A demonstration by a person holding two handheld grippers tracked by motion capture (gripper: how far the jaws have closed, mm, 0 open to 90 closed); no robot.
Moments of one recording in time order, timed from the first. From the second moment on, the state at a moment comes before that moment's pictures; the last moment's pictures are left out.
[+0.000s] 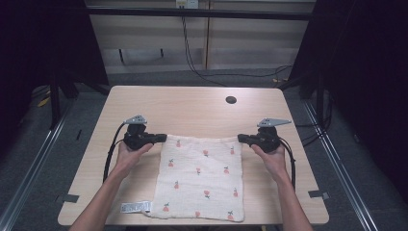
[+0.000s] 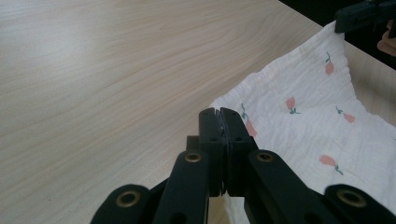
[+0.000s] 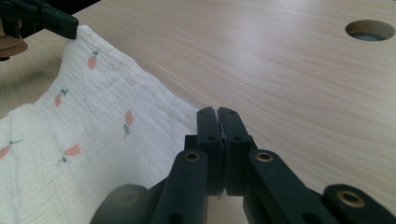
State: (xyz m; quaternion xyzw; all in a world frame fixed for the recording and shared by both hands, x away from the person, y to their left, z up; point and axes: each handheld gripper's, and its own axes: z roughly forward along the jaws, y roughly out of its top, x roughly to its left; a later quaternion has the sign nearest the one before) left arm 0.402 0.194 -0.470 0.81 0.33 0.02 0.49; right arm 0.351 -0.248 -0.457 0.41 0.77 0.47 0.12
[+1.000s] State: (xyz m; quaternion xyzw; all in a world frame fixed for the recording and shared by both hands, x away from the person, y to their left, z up) left arm 0.343 0.207 -0.432 0.81 0.28 0.03 0.51; right arm 0.299 -0.248 -0.414 0.37 0.78 0.50 0.11
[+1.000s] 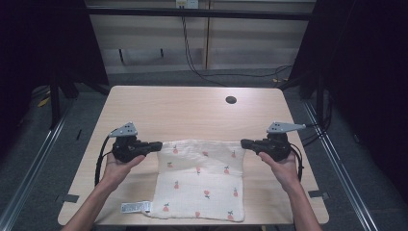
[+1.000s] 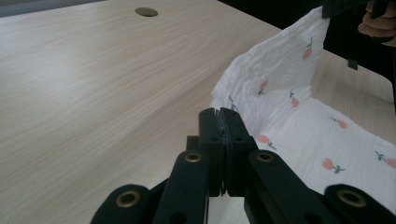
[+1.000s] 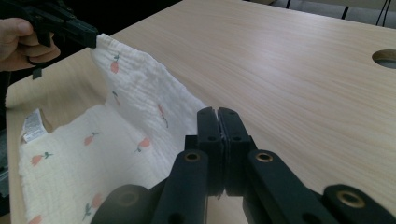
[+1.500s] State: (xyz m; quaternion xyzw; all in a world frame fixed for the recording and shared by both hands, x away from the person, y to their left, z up) left arm 0.317 0.218 -0.429 0.82 0.27 0.03 0.51; right arm 0.266 -0.243 -0.407 0.37 0.78 0.49 0.11
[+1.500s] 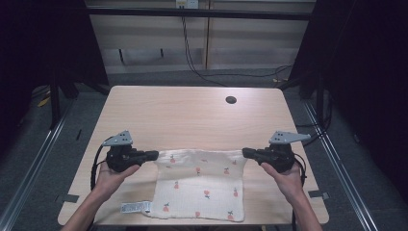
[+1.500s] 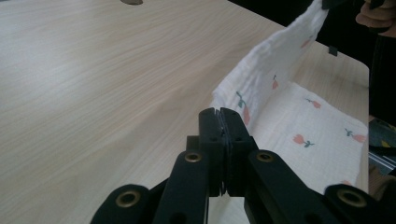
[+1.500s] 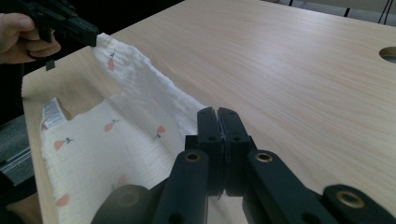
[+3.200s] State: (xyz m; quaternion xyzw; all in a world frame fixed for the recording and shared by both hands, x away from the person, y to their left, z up) left arm 0.240 0.226 -0.475 0.87 0.24 -0.03 0.44; right arm 0.178 -0.232 -0.463 0.36 0.83 0.43 0.06
